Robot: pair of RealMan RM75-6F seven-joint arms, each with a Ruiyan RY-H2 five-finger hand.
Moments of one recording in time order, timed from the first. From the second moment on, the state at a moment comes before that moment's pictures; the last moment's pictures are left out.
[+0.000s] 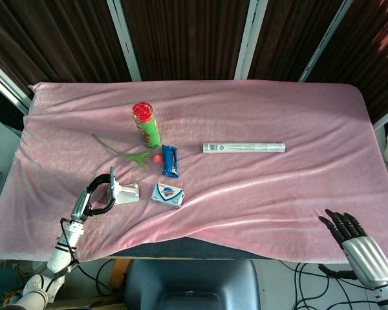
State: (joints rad) left arm -0.46 -1.97 -0.02 -0.39 1.56 1.30 -1.40; right arm 0.04 -0.97 -0.14 -1.65 -1.75 1.45 0.04
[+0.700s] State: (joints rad) left arm -0.44 -1.93 0.00 -0.40 1.58 1.38 -1.29; right arm 0.04 -0.96 -0.14 -1.65 -1.75 1.45 0.05
